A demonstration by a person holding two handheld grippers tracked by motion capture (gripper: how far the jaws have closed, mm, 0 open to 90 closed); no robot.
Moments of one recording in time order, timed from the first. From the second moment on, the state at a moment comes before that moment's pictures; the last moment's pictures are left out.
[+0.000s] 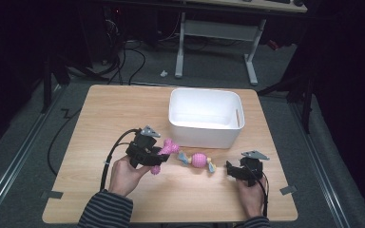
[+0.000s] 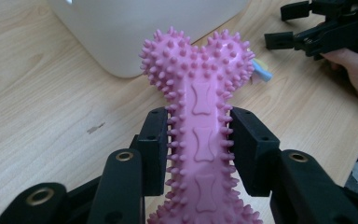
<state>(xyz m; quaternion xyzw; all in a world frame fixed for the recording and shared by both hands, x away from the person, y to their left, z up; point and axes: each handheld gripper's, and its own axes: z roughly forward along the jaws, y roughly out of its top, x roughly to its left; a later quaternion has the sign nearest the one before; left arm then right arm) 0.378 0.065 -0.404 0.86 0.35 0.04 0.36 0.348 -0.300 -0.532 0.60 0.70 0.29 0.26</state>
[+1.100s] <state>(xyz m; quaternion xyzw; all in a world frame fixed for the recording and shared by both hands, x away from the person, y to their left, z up) 0.412 0.038 -0.351 0.87 0.31 0.05 0.38 0.348 -0.300 -0.532 0.60 0.70 0.29 0.26</state>
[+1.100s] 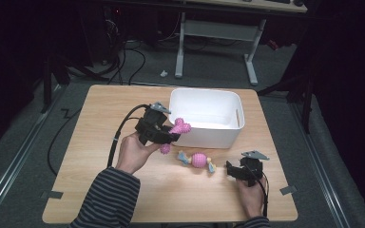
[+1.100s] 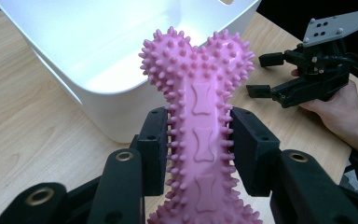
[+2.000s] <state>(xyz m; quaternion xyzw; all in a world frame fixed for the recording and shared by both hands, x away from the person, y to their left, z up) 0.451 0.003 -0.330 0.88 0.29 0.06 0.37 0.348 -0.300 -0.532 0.60 0.70 0.29 0.26</state>
